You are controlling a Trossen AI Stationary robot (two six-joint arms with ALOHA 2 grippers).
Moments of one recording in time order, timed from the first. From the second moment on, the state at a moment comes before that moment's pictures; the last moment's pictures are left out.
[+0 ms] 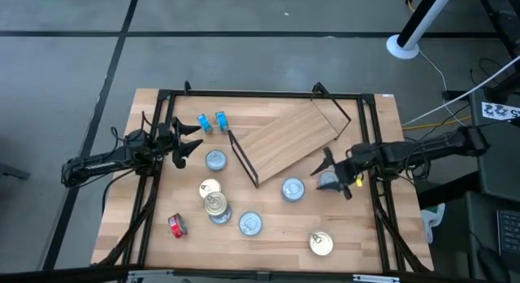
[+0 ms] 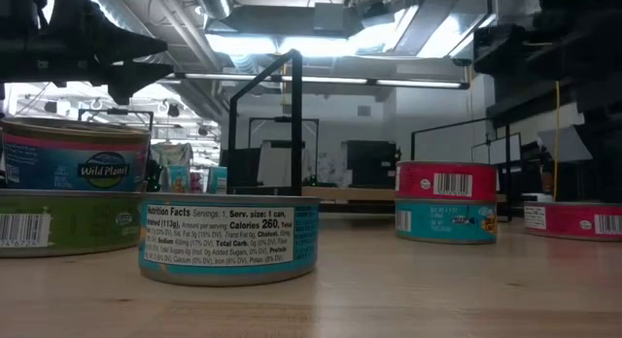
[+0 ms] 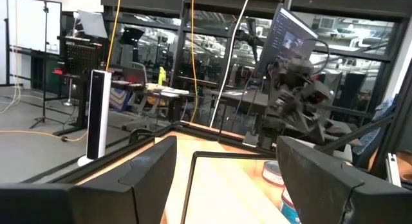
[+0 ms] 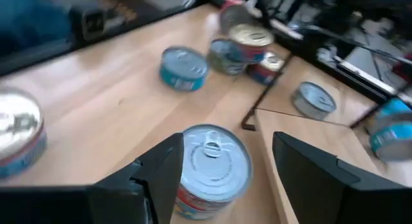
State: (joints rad) left arm 0.26 0.00 0.01 0.17 -0.06 -0.18; right arm 0.17 0.78 0.38 0.02 -0.19 -0.48
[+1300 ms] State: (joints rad) left arm 0.26 0.00 0.01 0.16 -0.06 -0.18; right arm 0.37 1.30 0.53 -0.07 0.12 -0.80
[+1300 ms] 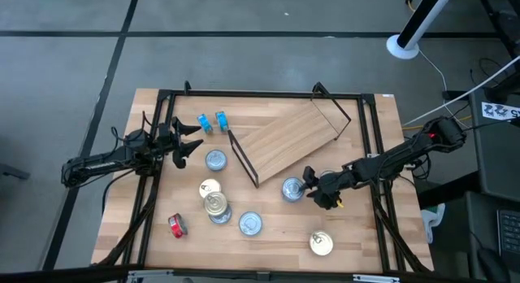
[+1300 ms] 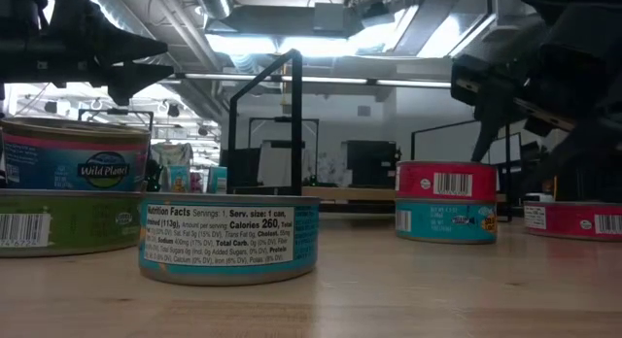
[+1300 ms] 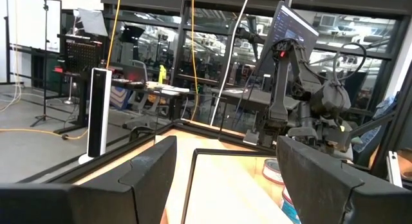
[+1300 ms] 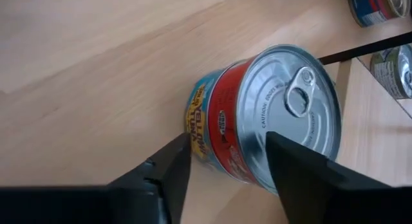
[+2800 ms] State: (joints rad) left arm 0.26 0.00 0.01 0.16 -0.06 -0.18; right arm 0.37 1.30 0.53 -0.04 0.12 -0.71
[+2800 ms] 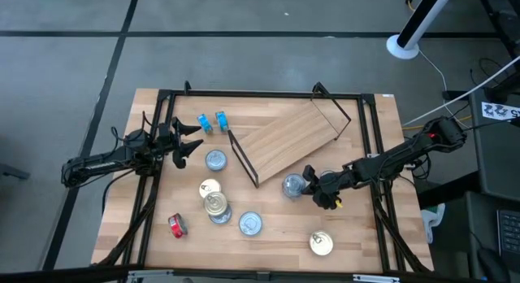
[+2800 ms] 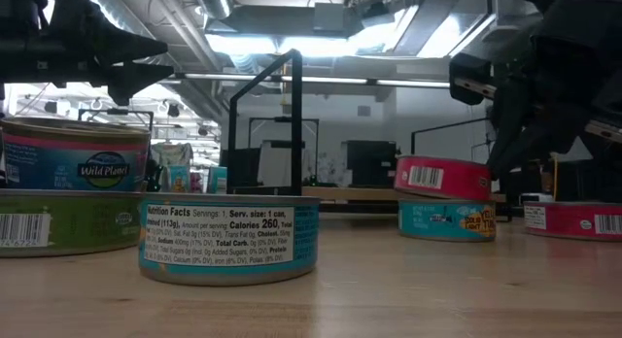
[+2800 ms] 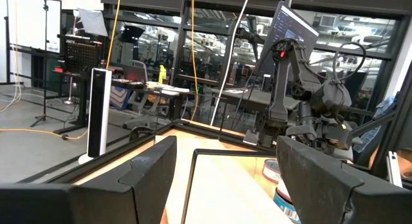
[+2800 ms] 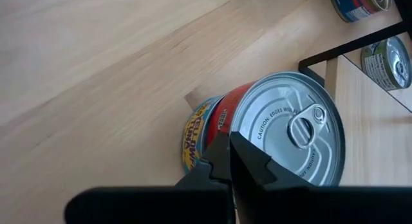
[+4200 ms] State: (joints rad) left arm 0.26 0.00 0.01 0.16 -0.06 -0.18; right arm 0.12 1.30 0.53 0.13 0.24 -0.71
